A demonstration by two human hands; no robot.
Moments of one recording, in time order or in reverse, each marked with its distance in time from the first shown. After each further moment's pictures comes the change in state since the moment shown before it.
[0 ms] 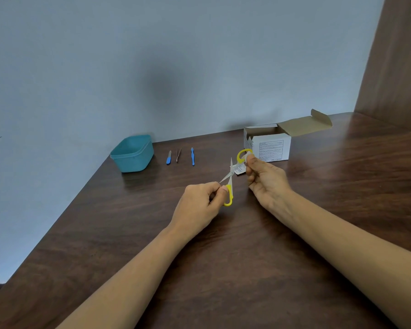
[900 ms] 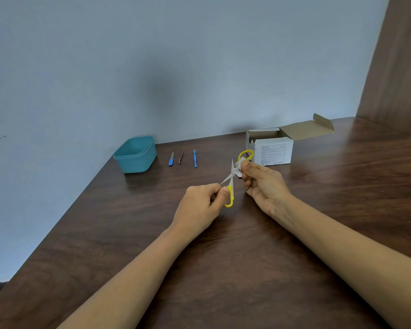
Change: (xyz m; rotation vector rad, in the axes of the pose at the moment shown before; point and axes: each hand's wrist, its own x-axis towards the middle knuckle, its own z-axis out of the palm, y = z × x) left_hand 0.000 0.000 -0.004 -0.001 0.014 0.001; right_hand 0.000 0.003 0.000 -0.066 -0.129 0.038
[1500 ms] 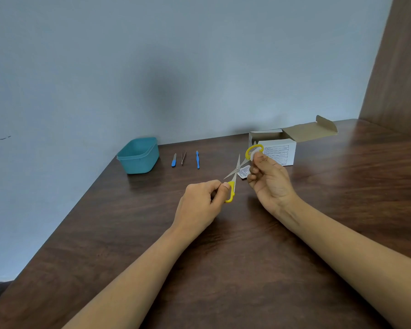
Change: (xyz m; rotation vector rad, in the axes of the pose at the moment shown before) left_hand 0.002 -0.001 -0.004 0.025 0.067 0.011; right_hand 0.003 -0.003 0.001 0.175 -0.124 -0.154
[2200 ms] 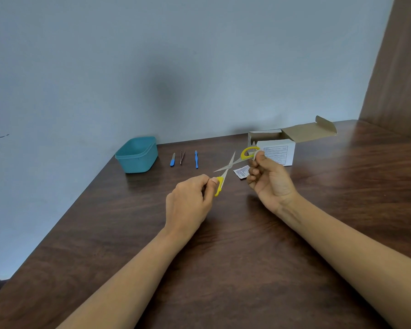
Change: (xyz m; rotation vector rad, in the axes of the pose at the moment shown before) left_hand -0.002 -0.001 -0.005 0.222 0.161 -0.095; right_hand 0.004 -0.008 -0.005 -0.060 -0.033 0.075
